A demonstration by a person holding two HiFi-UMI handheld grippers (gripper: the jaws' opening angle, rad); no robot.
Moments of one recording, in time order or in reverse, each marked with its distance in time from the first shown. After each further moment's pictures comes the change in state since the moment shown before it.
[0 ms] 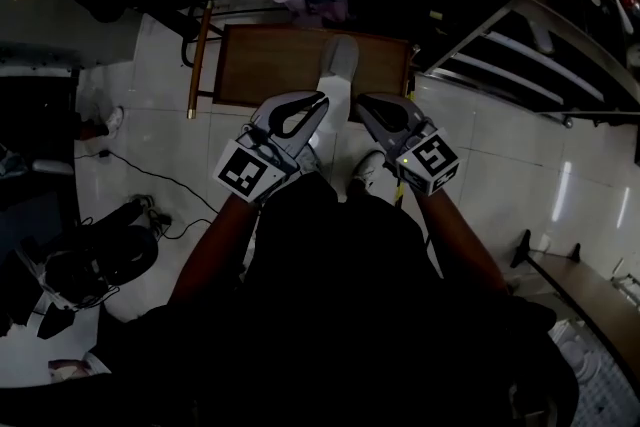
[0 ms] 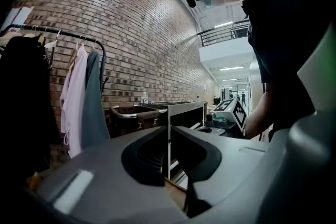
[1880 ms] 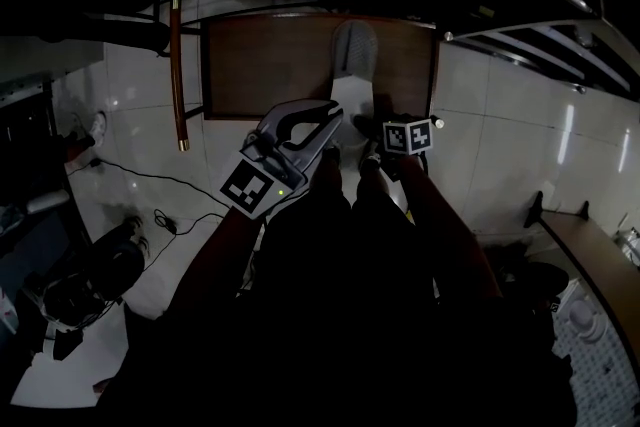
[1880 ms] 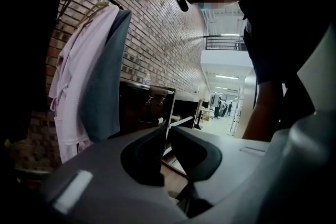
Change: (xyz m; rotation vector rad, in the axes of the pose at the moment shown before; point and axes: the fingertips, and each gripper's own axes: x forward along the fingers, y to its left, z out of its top) left arm 0.022 0.093 -0.113 -0.178 0.075 -0.169; right arm 0.111 -0.072 -0.347 0.835 0.532 -0.209
